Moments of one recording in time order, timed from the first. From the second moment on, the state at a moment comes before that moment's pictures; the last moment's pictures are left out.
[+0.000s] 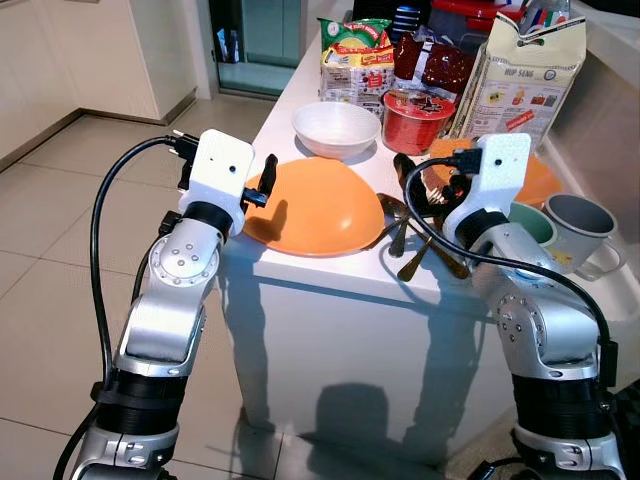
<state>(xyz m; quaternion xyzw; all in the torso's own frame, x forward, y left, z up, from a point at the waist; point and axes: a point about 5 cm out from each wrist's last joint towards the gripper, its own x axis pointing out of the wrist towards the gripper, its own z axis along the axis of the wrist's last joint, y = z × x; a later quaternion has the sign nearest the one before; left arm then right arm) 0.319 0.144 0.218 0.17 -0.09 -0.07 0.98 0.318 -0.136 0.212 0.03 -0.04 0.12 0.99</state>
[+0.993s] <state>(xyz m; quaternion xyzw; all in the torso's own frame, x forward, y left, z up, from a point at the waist) 0.318 0.147 0.220 0.17 -0.10 -0.08 0.98 0.315 -0.125 0.210 0.03 -0.03 0.15 0.99</state>
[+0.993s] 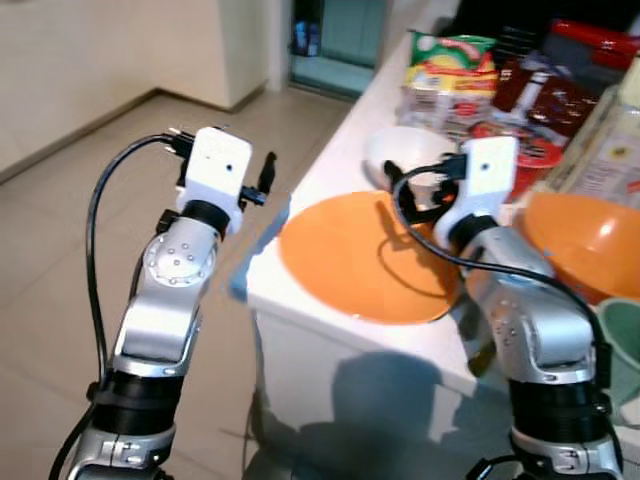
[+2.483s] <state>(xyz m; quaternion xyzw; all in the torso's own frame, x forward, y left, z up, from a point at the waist) 0.281 0.131 0.219 0.17 -0.07 -0.22 0.96 0.418 -0.191 0.214 0.17 0.18 -0.08 0.97</state>
